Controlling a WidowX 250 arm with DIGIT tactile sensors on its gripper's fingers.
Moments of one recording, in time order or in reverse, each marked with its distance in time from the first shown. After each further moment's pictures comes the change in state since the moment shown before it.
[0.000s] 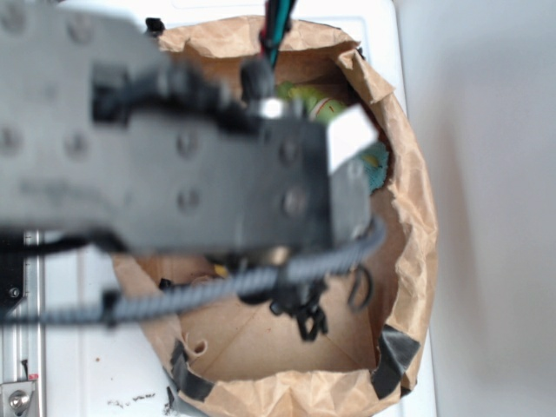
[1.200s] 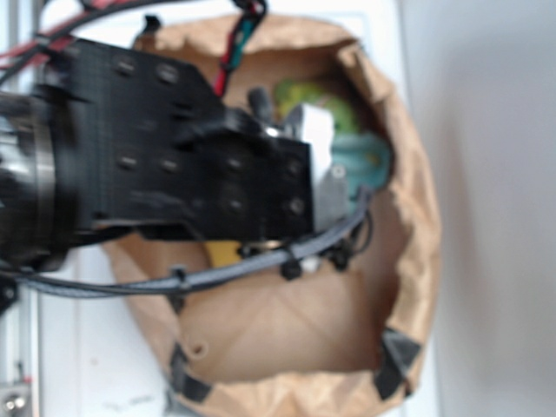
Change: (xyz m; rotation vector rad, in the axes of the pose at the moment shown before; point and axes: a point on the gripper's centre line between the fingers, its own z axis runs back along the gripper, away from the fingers) arm 0.010 0.001 -0.066 0.016 -0.100 0.449
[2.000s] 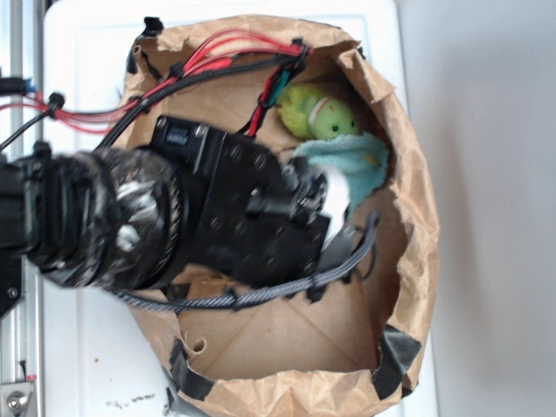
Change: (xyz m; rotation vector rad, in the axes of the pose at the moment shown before) arm -0.006 0.010 -0.046 0.080 -0.100 -0.074
